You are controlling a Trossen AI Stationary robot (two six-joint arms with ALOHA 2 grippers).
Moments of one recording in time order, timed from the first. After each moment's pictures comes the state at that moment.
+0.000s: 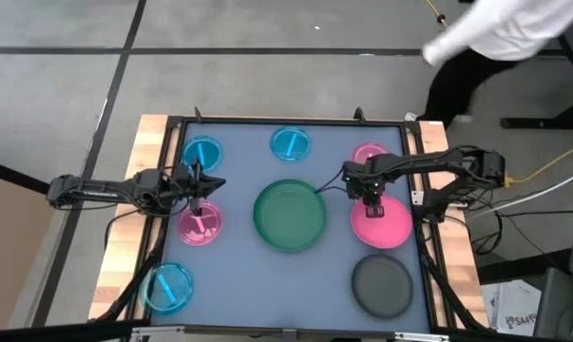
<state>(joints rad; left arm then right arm) 0.02 0.20 0.01 0.28 -0.20 -0.21 -0.27 1.50 0.73 -0.84 -0.07 -0.34</state>
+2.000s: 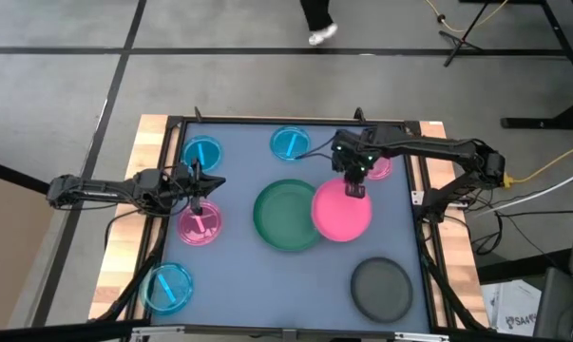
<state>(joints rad) 0.02 0.20 0.01 0.28 -0.22 -0.21 -0.32 1.50 1.19 -1.04 -0.20 -0.18</state>
